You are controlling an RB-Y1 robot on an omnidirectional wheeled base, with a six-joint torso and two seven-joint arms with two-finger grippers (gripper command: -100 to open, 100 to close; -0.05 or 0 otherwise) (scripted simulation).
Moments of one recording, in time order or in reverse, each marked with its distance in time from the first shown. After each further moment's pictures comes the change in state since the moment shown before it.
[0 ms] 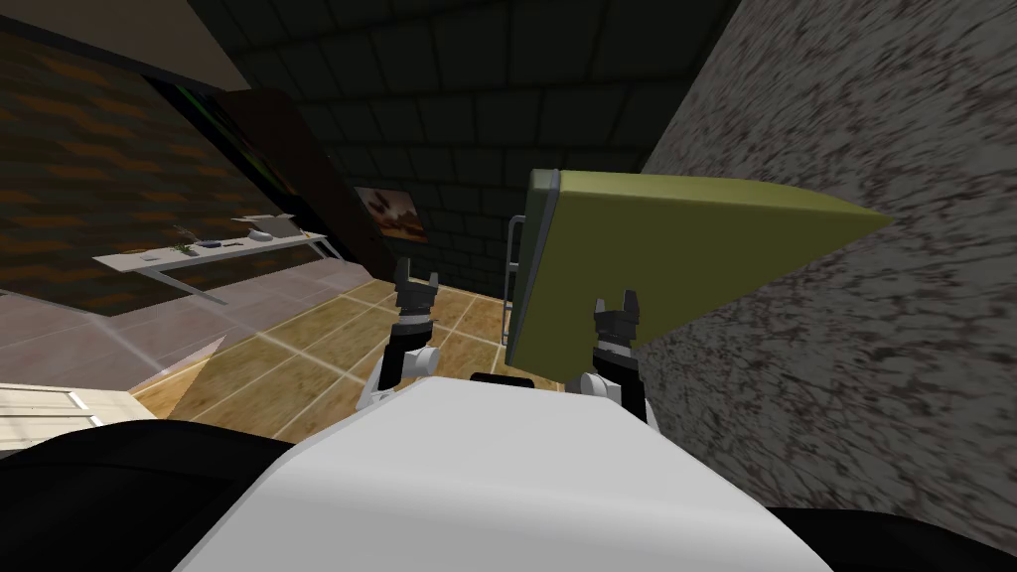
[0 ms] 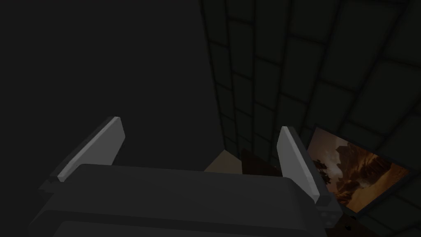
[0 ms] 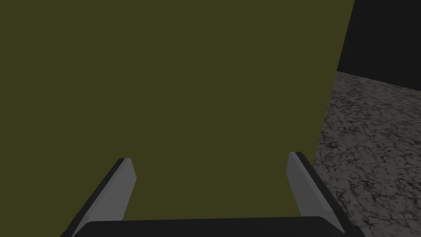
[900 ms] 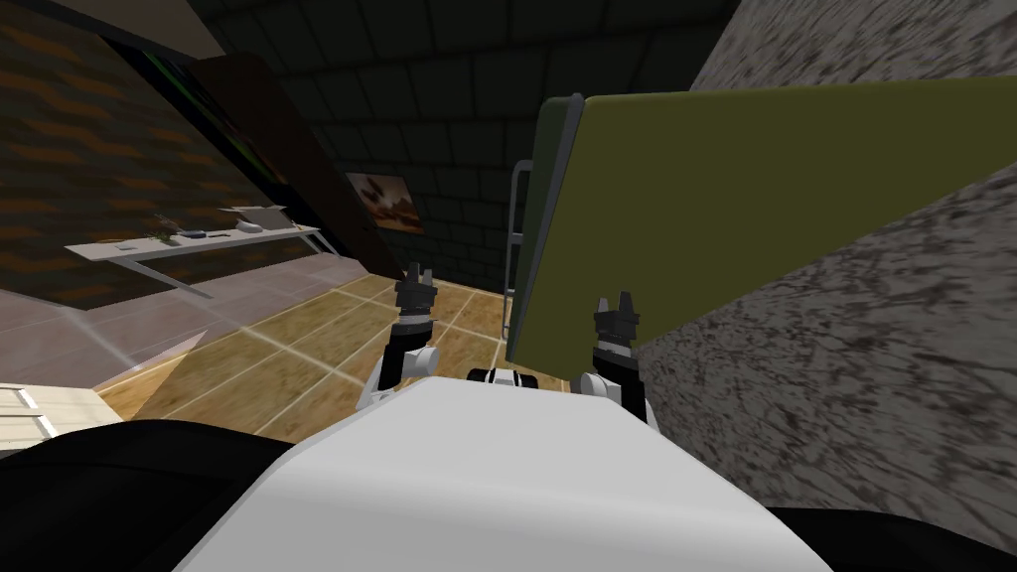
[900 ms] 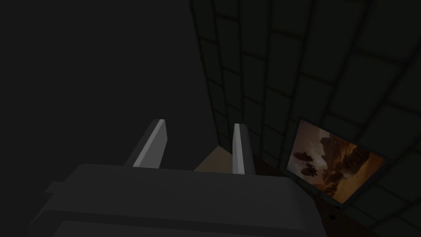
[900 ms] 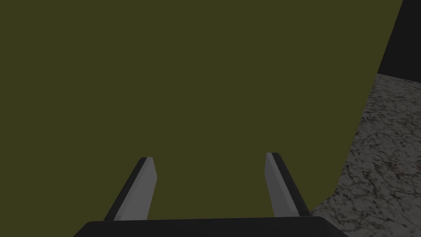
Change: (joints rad) left arm 0.000 0.000 0.000 0.000 0.000 0.000 0.000; right arm 0.000 0.000 0.000 0.000 0.000 0.000 0.000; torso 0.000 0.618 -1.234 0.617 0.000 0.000
